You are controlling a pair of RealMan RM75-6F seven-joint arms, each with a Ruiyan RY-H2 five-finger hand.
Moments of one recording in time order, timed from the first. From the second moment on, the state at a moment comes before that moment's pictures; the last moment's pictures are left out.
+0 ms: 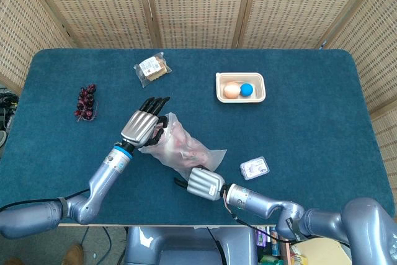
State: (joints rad) left arm -0.83 -1.55 -0.23 -1.48 1.12 0.98 0.30; right arm 0.90 -1.68 0.01 -1.29 -1.83 0.84 -0.60
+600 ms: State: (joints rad) left arm -0.83 -1.56 -0.22 -1.47 1.12 0.98 0.28; right arm 0.90 -1.71 0.00 -1.26 -1.80 0.86 -0.60
